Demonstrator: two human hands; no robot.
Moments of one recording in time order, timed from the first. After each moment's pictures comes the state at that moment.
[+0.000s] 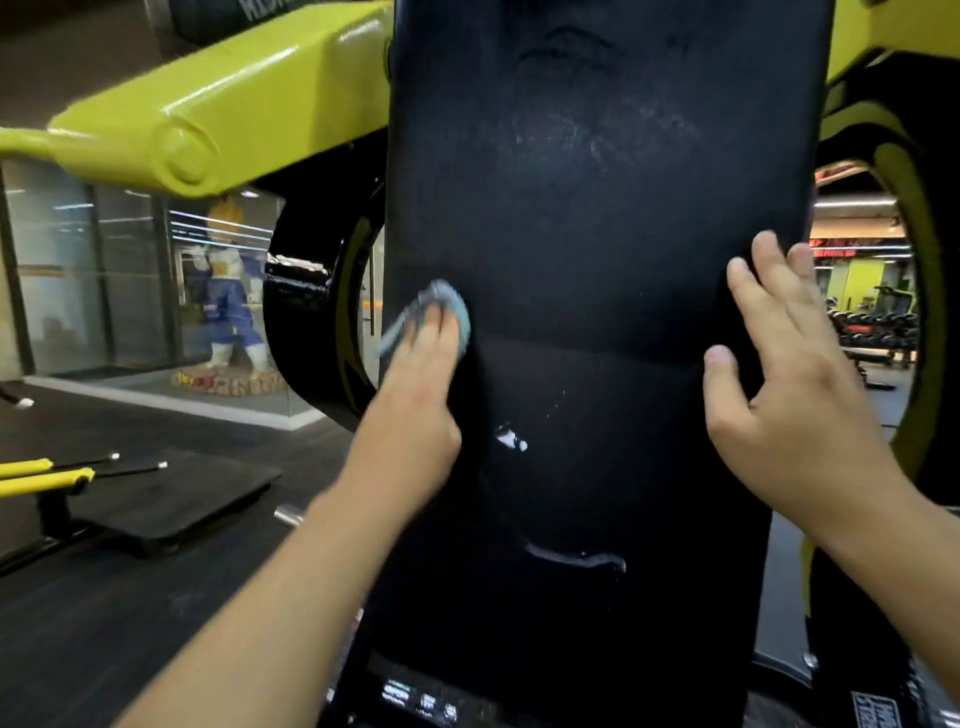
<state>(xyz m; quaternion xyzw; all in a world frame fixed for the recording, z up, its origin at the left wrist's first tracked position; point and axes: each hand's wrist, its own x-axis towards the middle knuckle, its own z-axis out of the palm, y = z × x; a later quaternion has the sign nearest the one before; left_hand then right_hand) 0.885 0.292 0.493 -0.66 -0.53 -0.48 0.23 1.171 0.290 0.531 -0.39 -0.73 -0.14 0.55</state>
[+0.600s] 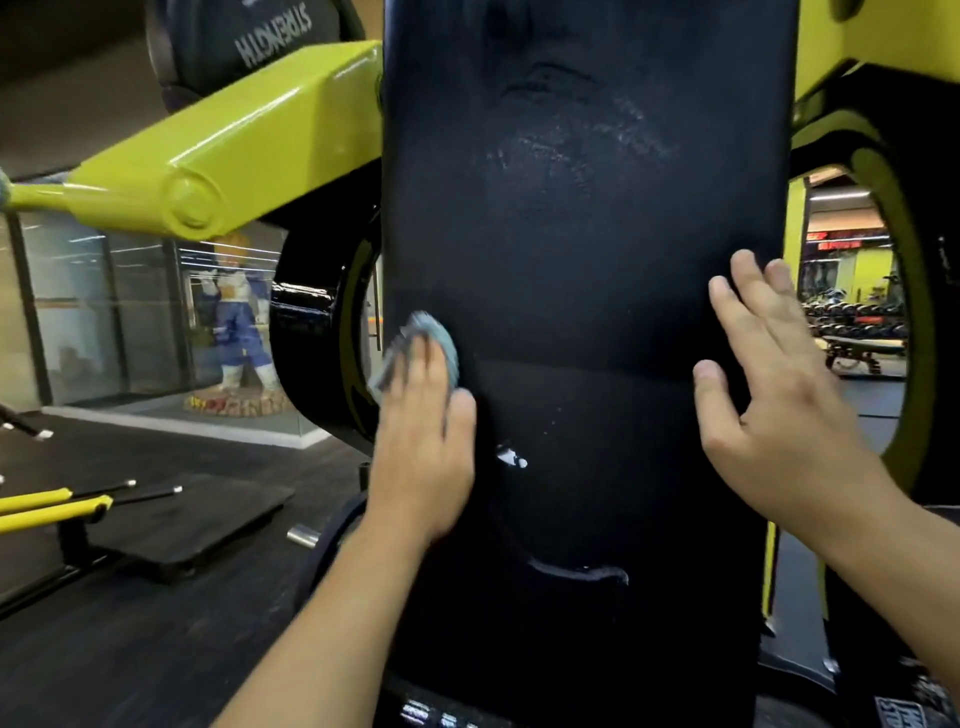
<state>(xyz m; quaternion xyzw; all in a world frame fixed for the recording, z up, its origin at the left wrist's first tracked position) 0.887 0.303 0.480 -0.62 -0.56 -0.52 0.18 1.172 0.292 0.530 -0.38 -0.74 -0.13 0.54</state>
